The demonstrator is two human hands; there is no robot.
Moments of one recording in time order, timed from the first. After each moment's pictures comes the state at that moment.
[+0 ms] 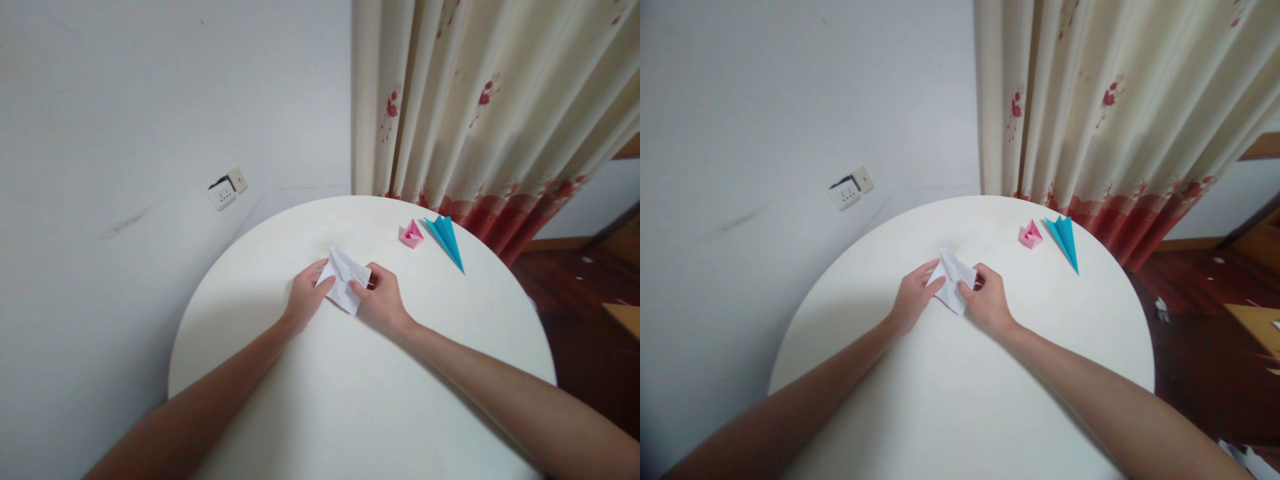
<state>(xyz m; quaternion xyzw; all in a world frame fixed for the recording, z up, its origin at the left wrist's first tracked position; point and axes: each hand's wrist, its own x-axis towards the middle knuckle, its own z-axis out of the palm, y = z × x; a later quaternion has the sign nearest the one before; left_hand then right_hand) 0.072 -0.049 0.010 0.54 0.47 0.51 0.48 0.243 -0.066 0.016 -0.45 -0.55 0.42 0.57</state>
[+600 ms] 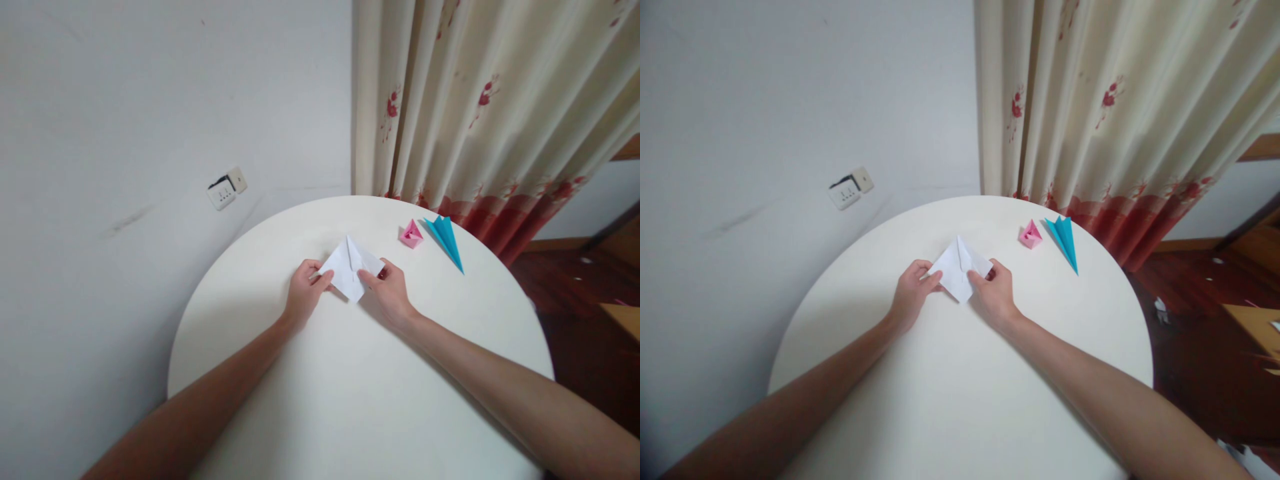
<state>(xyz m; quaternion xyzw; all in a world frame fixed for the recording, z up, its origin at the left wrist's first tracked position) 0.074 -0.051 0.018 0.52 0.46 0.56 0.46 0.248 -0.052 0.008 -0.48 -0.43 0.45 0.62</state>
